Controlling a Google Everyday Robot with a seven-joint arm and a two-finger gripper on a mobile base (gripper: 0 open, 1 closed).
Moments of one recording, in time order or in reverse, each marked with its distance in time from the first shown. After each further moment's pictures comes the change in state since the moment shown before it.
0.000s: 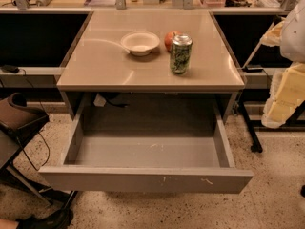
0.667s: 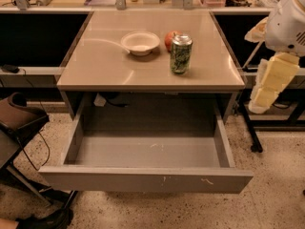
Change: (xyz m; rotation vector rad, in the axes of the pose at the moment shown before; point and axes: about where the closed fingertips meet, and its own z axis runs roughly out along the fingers) arm -0.013 -0.029 0.020 -0.044 -0.067 -0.026
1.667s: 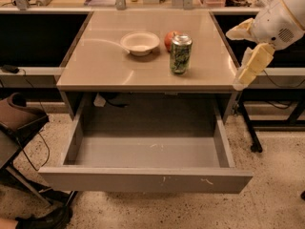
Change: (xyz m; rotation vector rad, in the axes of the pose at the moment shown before) arm -0.012 -0.081 0.056 -0.106 -0.350 -0.021
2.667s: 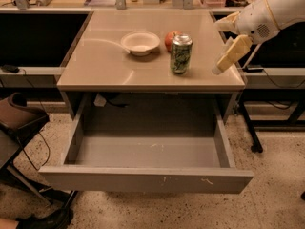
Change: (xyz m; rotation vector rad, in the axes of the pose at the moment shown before) arm -0.023 -0.054 0.026 0.061 -0.172 0.044
